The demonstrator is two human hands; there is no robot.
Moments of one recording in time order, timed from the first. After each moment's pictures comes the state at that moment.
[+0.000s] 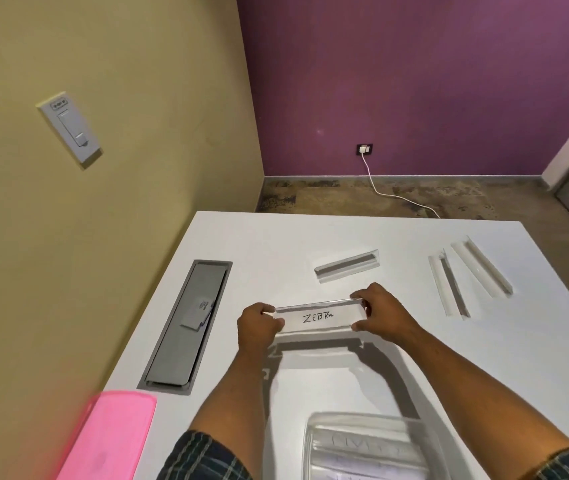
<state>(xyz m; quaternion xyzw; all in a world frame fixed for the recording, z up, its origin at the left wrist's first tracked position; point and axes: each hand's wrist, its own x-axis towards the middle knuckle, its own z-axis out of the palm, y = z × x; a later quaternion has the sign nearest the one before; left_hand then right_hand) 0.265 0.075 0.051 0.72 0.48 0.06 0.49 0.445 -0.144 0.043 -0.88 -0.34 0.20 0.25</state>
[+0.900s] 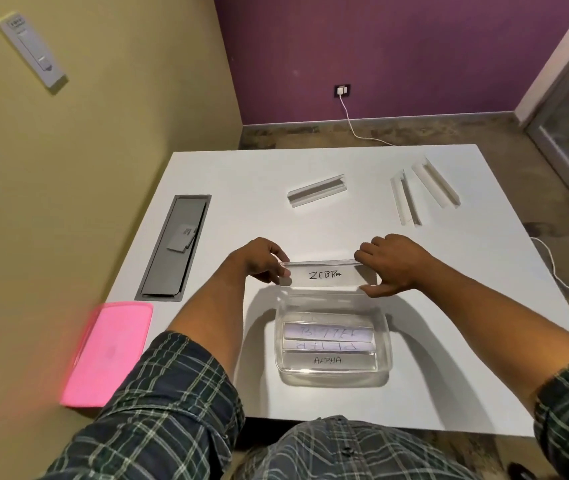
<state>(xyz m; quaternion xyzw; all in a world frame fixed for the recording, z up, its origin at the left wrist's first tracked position) 0.224 -0.001 0.095 0.79 0.29 -0.22 0.50 0.371 -0.292 0.081 -0.74 -0.66 -0.08 -0.07</state>
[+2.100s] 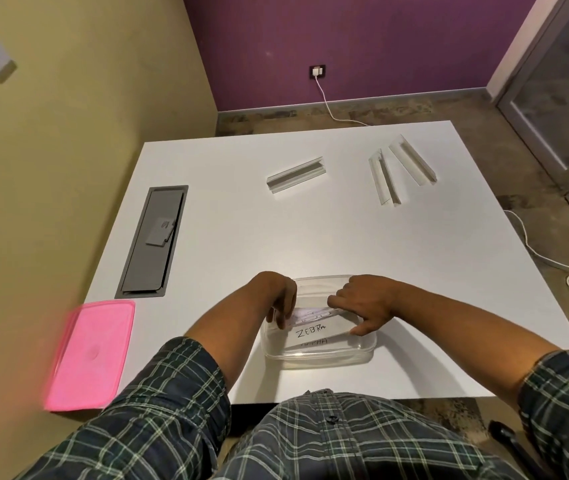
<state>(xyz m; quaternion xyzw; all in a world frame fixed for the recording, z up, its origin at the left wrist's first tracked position) 0.219 -0.089 0.054 0.82 0.09 -0.54 0.18 0.306 -0.311 0.017 -0.67 -0.72 0.13 -0.12</state>
